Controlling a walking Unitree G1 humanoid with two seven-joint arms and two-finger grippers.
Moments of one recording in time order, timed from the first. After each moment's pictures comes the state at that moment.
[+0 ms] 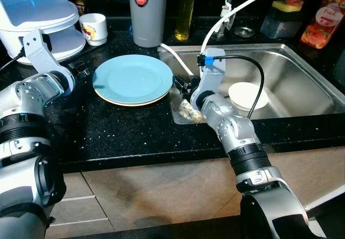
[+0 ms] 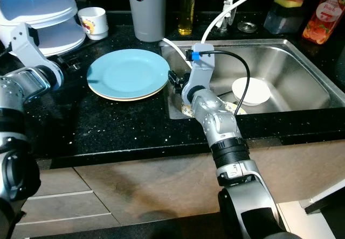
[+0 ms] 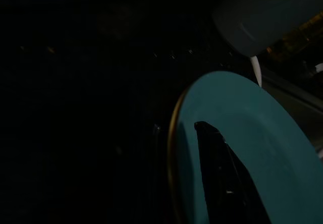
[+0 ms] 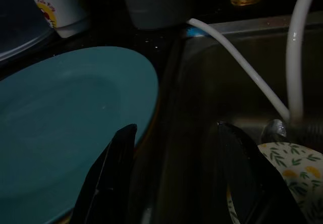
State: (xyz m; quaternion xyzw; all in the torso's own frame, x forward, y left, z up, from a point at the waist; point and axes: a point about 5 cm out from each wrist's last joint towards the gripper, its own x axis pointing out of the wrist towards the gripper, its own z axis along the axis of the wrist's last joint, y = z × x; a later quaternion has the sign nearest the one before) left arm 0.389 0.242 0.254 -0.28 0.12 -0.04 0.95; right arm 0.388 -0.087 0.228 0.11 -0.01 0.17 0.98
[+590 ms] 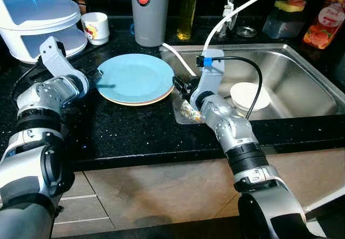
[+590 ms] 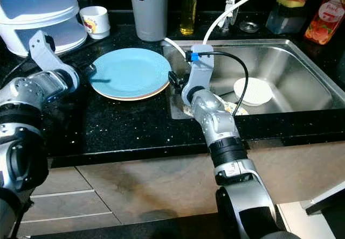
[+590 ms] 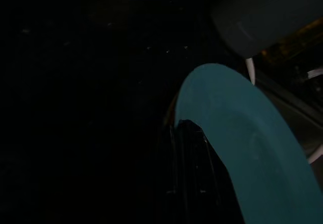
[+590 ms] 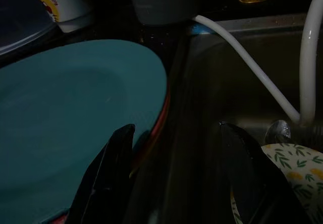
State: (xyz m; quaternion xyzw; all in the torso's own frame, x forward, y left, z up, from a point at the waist) left arm 0.404 0.229 0.249 -0.31 0.13 -0.04 0.94; right arm 0.391 -0.087 0.225 0.10 0.00 0.17 0.98
